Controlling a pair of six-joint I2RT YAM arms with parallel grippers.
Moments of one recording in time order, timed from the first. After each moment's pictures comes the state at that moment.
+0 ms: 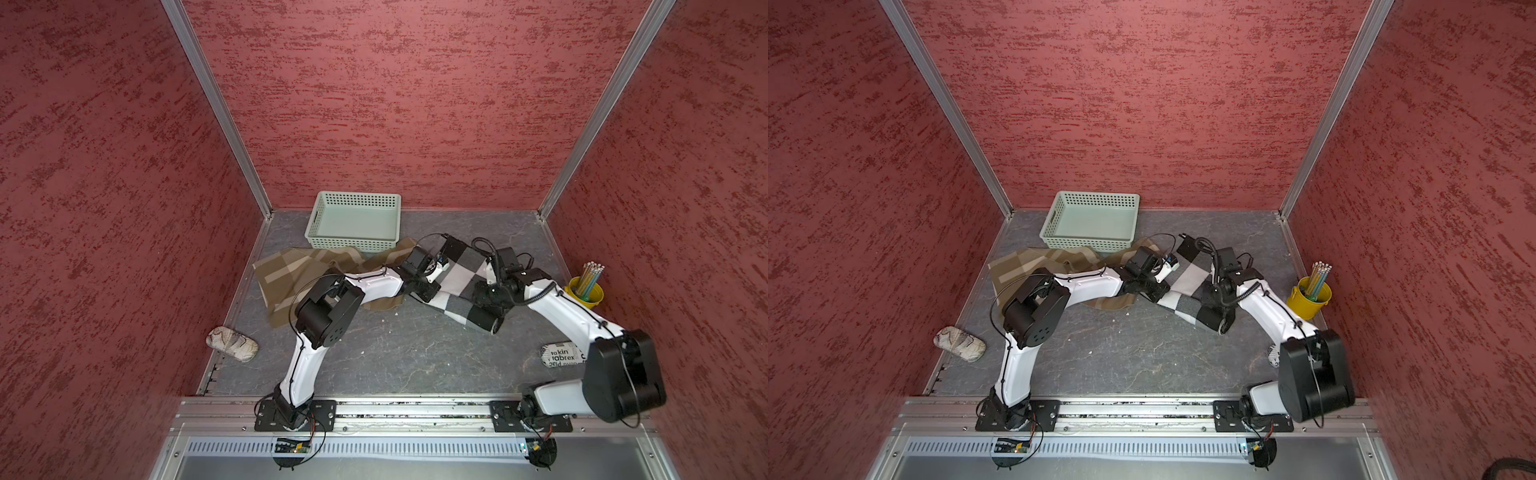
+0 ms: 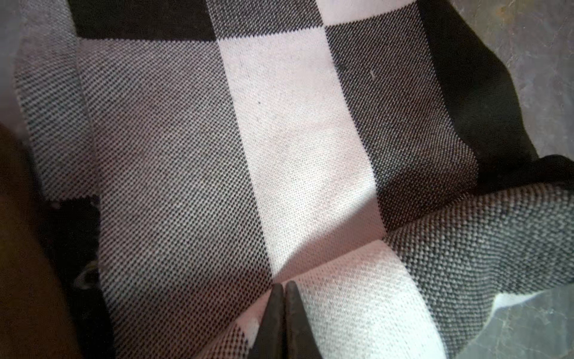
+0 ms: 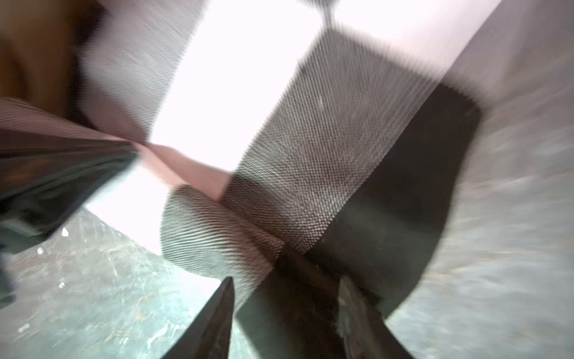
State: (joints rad) left arm -0.75 2.11 1.42 -0.19 0.25 0.03; right arm 0.34 1.34 0.94 -0.70 -0.02 0.34
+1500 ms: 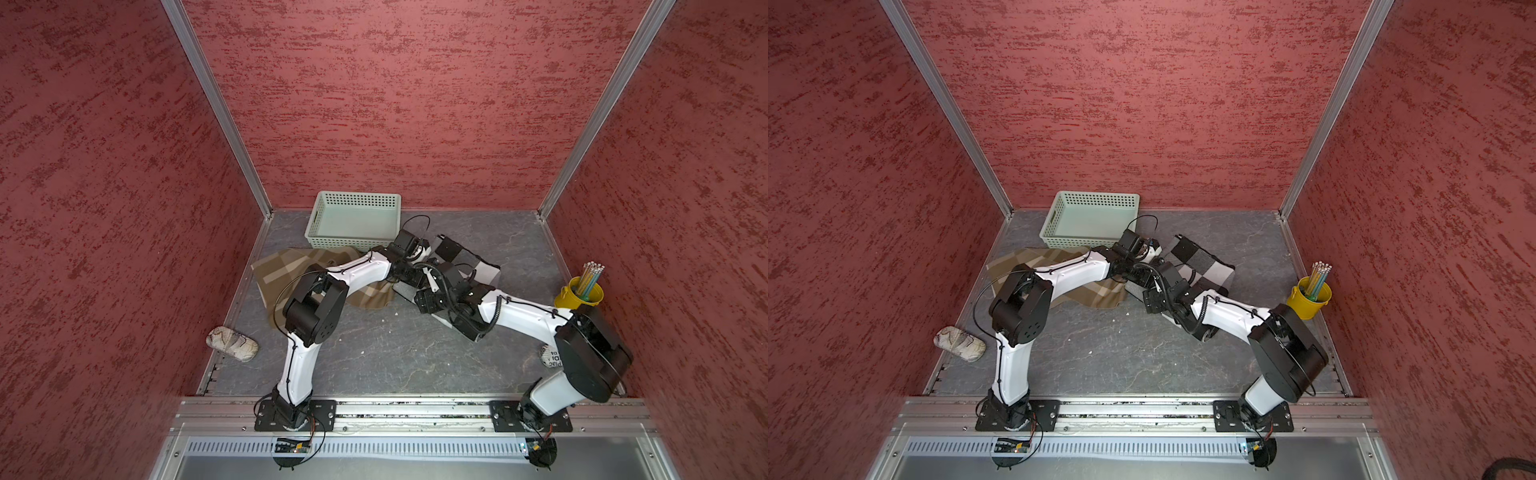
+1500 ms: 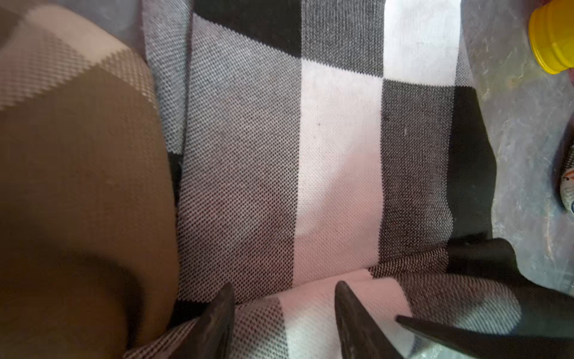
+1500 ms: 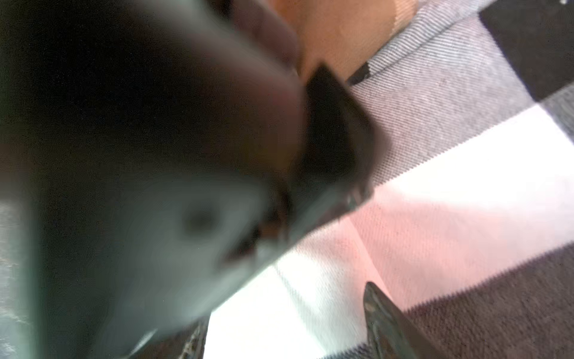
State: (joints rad) left arm -0.62 2.05 1.52 -0.46 0.28 -0.15; right arm 0.67 1.56 0.88 -0.29 0.03 0.43
